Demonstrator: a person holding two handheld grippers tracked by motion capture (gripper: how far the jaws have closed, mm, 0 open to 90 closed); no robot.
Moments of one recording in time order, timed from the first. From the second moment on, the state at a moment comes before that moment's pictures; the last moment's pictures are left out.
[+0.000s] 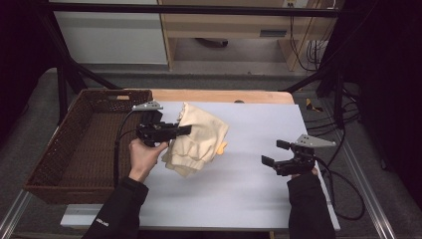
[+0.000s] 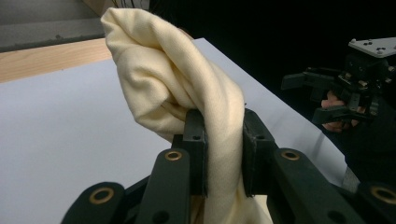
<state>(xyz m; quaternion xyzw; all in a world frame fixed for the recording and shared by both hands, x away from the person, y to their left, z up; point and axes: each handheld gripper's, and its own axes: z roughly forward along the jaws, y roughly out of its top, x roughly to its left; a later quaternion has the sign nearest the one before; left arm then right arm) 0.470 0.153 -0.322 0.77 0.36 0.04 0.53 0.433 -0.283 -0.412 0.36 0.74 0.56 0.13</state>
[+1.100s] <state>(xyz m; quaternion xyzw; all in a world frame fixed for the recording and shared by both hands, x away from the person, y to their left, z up) 0.467 0.185 -0.299 0.75 0.38 0.06 0.54 0.433 -0.283 -0.412 0.36 0.74 0.56 0.13</state>
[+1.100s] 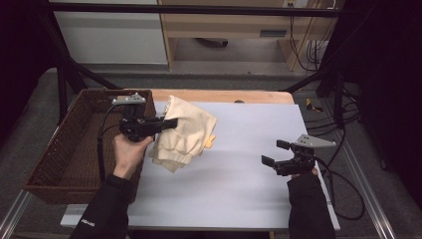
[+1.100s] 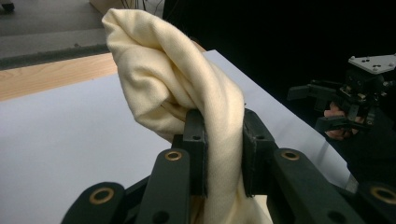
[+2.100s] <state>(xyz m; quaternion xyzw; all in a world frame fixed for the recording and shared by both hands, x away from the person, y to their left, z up) 0.464 0.214 -0.287 0.74 0.39 0.07 0.54 0.433 -0.283 -0.412 0.36 0.74 0.56 0.13</state>
